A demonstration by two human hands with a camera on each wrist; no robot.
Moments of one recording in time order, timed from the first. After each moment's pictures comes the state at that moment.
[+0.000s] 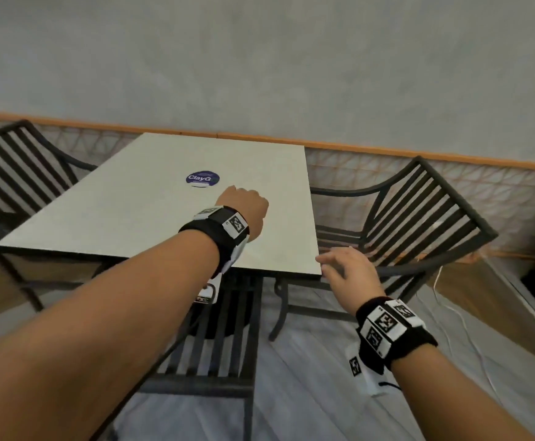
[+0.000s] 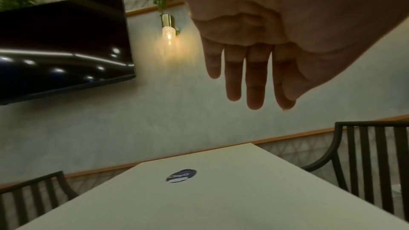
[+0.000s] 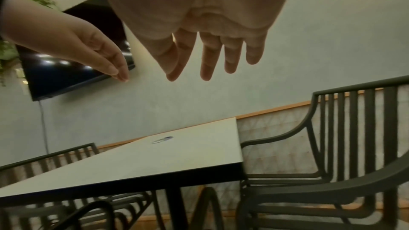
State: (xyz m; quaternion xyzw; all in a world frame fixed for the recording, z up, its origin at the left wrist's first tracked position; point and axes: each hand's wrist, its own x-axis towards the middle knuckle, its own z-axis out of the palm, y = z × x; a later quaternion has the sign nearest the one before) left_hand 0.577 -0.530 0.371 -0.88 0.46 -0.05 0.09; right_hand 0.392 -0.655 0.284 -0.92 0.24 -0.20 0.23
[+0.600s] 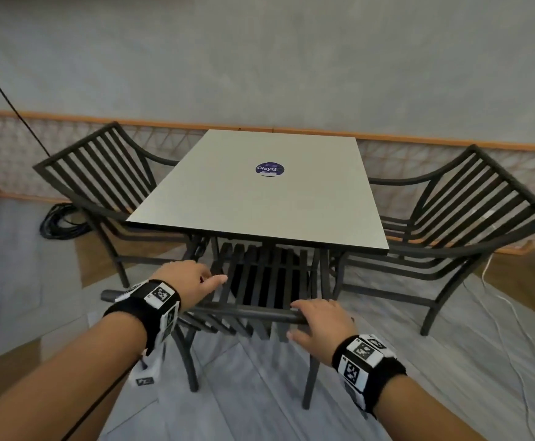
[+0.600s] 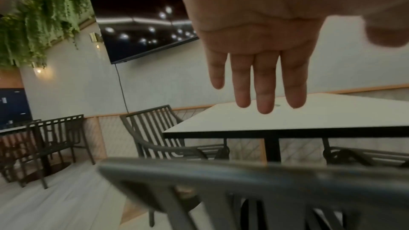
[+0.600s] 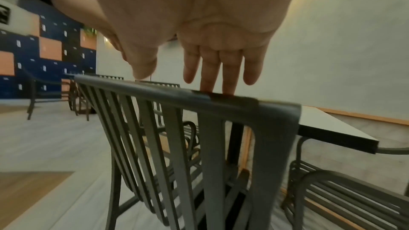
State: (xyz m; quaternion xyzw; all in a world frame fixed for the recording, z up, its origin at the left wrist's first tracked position) left_hand 0.579 -0.193 0.324 -0.94 0.31 0.14 0.02; right_hand 0.389 -0.395 0.266 -0.98 0.12 0.04 0.16
